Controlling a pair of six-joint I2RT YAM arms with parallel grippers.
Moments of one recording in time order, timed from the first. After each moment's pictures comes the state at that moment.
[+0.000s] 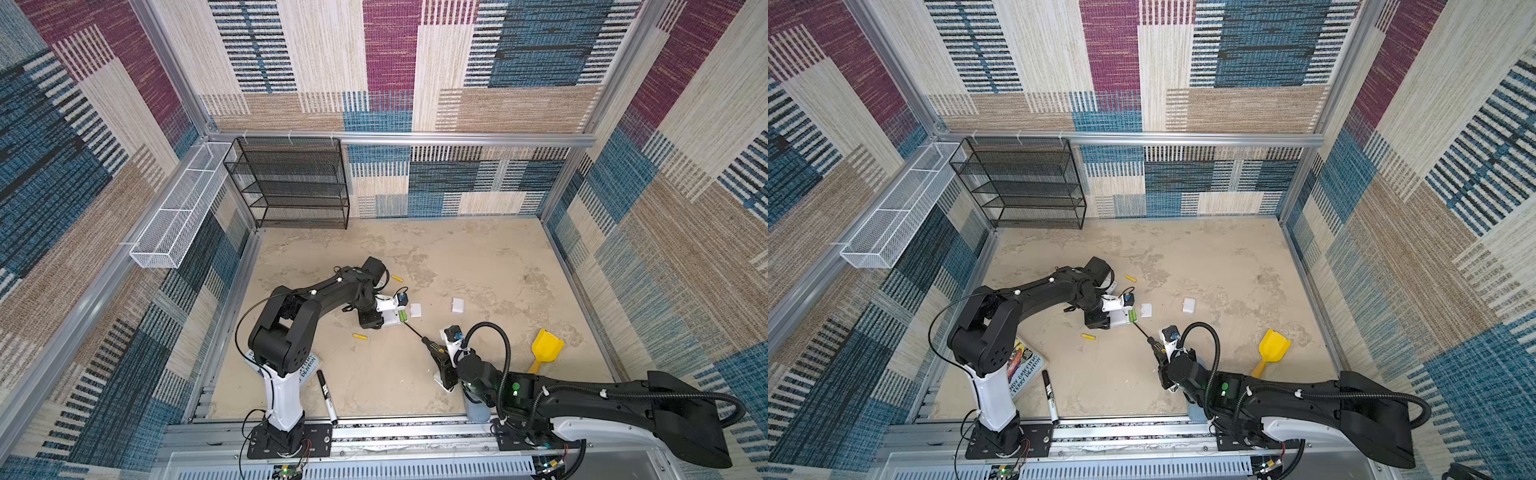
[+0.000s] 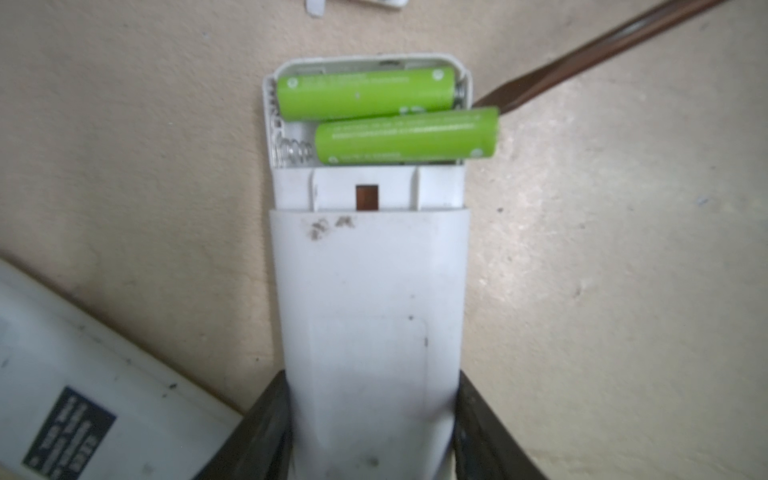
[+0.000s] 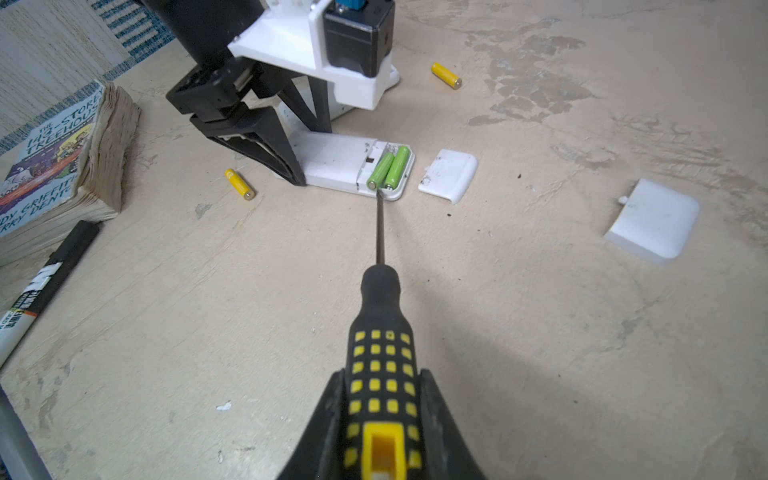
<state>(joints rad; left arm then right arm) -0.52 1.92 1.26 -0.75 0.14 0.89 1.18 1.01 0.25 0.16 0.48 0.48</state>
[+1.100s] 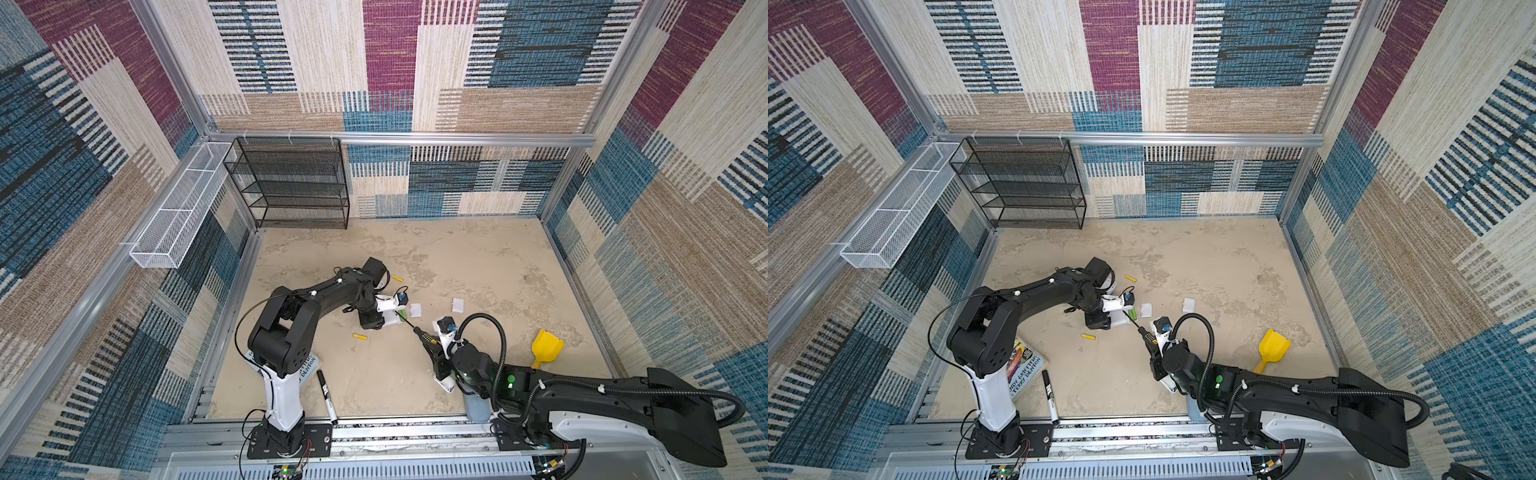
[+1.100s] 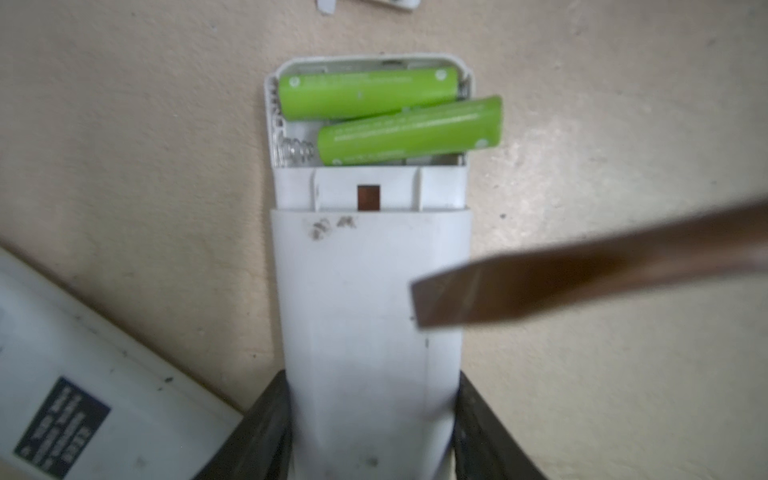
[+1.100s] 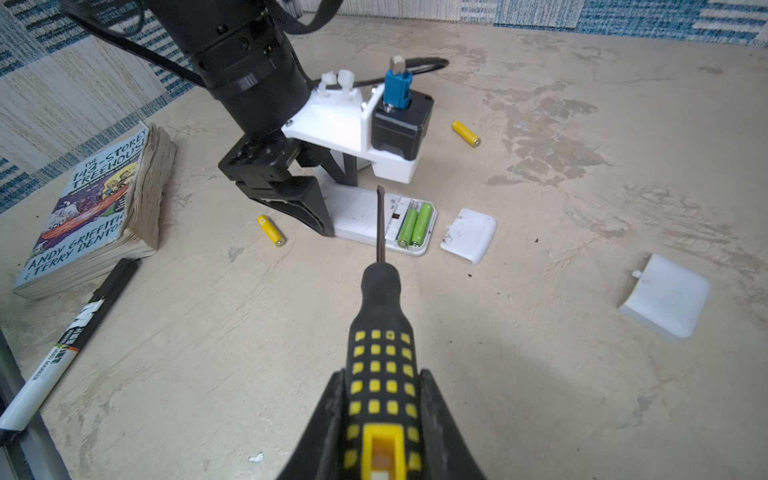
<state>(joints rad) -0.53 1.91 1.25 -0.75 0.13 0.83 1.16 1.06 0.36 0.18 0.45 0.41</state>
